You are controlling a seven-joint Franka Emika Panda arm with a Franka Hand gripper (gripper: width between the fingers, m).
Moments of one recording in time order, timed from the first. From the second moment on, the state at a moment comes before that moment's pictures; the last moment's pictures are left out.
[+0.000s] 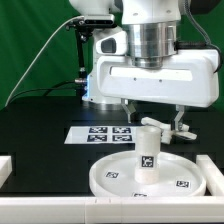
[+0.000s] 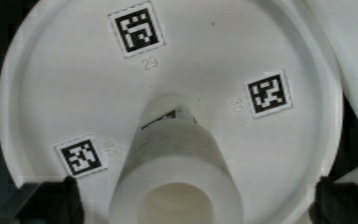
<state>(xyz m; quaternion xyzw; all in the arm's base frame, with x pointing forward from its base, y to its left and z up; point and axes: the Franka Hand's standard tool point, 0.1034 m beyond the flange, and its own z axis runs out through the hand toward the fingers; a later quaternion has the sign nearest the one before) 0.560 0.051 0.101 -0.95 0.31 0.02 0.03</state>
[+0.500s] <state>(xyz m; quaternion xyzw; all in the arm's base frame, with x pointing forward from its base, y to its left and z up) 0.494 0.105 0.115 -0.97 0.24 0.03 0.02</state>
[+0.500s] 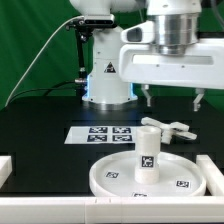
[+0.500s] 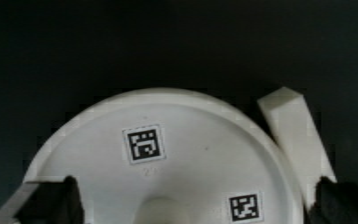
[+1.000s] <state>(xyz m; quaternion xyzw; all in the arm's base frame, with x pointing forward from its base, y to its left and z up) 0.470 0.112 0.109 -0.97 0.25 0.02 0.02</state>
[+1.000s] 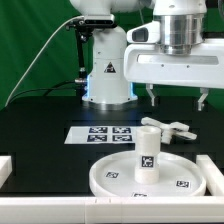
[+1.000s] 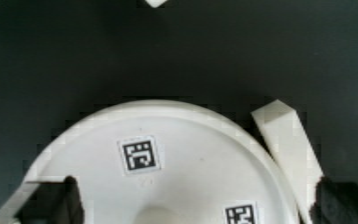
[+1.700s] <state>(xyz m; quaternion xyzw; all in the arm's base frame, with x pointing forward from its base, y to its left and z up) 0.404 0.115 0.078 -0.96 0.26 0.01 0.01</state>
